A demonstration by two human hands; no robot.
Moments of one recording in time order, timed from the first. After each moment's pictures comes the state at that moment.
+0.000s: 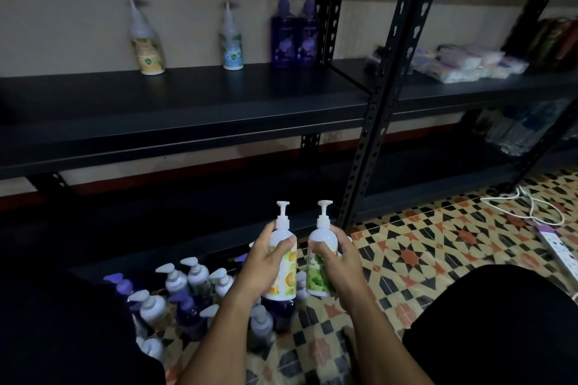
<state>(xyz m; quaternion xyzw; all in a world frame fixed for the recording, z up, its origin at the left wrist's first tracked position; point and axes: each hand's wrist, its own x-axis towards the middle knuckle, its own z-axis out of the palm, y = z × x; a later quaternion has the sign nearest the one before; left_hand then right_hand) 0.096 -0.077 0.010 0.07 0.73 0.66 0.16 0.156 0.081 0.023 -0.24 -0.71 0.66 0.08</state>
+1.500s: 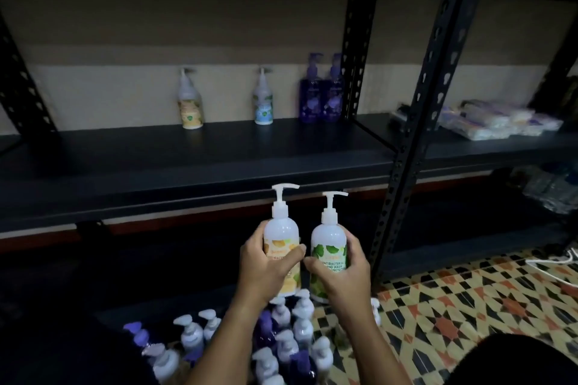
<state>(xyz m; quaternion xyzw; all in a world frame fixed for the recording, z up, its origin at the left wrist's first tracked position) 0.049 -0.095 0.098 0.10 0.72 0.69 -0.07 0.102 0.053 0.093 -0.07 -0.68 0.70 0.22</state>
